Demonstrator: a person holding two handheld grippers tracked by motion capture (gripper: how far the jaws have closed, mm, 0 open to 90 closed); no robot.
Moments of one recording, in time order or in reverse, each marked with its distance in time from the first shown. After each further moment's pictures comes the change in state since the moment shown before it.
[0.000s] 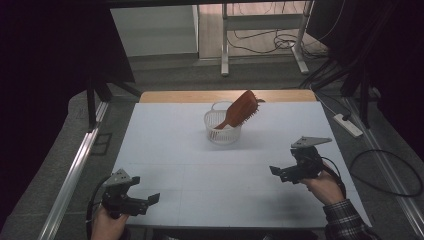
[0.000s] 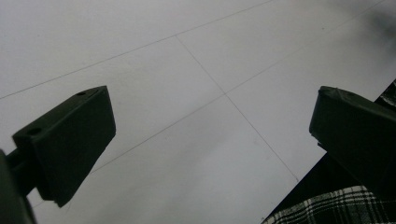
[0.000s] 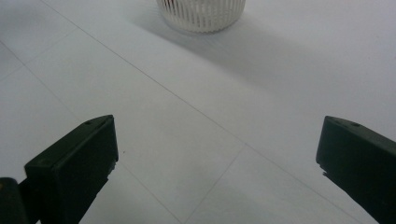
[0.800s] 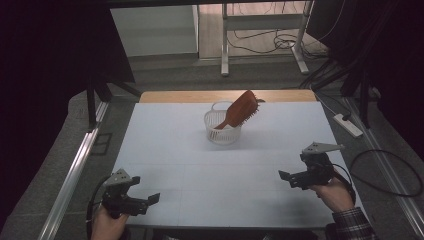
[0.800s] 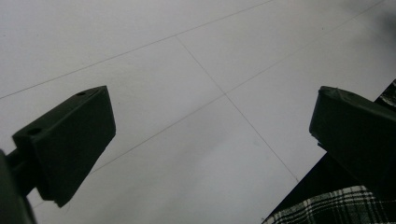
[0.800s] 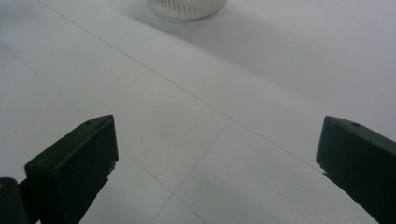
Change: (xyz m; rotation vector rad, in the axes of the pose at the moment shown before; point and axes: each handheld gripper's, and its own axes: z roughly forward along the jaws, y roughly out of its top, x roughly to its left) left arm 0.000 0.000 0.000 0.000 -0.001 -0.001; right arm -0.008 -0.021 -0.017 -0.010 -0.026 0.029
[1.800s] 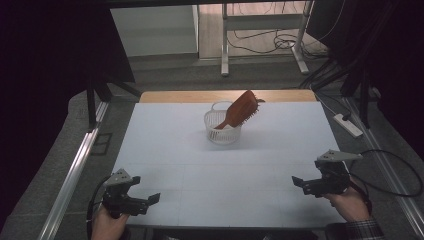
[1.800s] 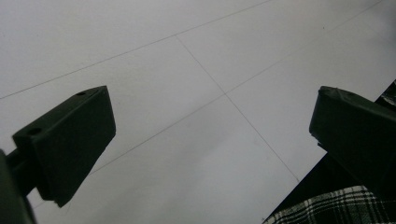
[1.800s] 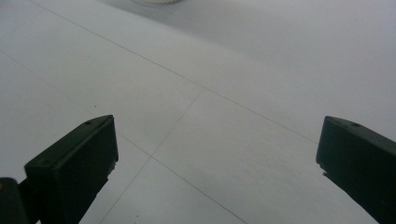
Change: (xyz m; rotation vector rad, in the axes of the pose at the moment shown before) left arm 0.000 0.001 0.001 0.003 0.003 0.002; right arm -0.012 -0.026 -0.026 0.003 -0.066 0.040
